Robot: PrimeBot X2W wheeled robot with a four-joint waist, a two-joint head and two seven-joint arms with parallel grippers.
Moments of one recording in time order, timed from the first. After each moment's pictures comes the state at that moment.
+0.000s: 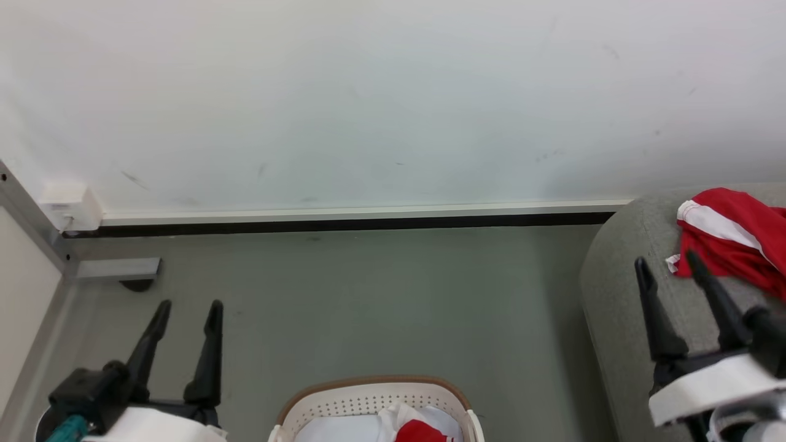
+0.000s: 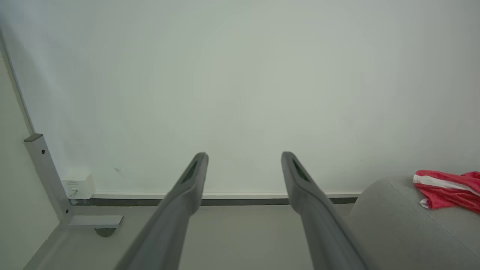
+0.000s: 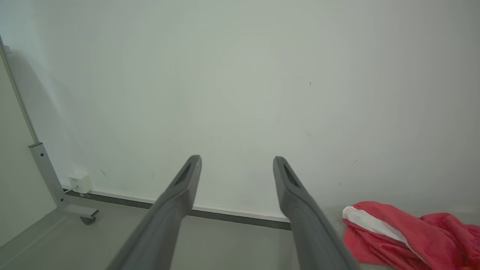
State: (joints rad) left arm -0.07 0.51 -0.36 -0.10 -0.61 0.23 -0.26; right arm -0.18 -0.19 0.08 -0.03 0.34 0.13 0.04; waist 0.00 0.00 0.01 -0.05
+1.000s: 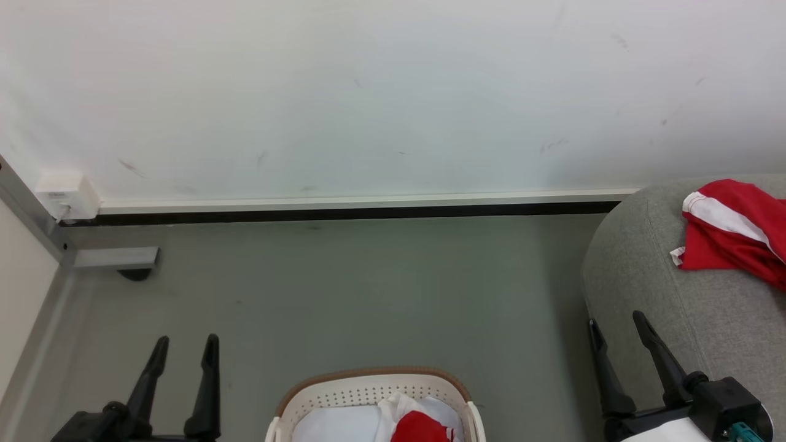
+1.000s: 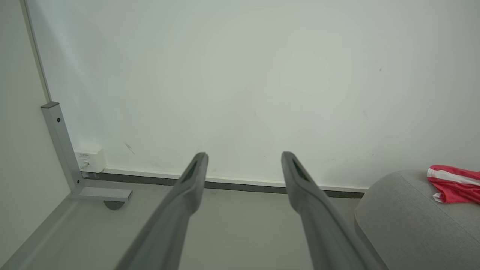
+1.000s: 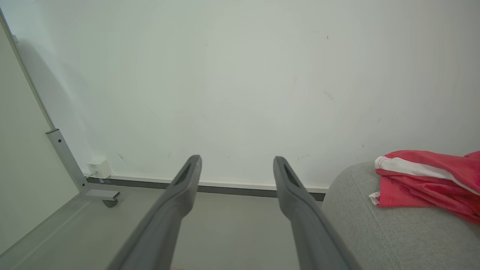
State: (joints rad) left arm 0.06 0.27 -0.12 -0.02 -0.40 0.03 -0.26; right arm -0.06 -0.05 0.12 0.13 0.25 0.13 -0.19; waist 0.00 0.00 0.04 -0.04
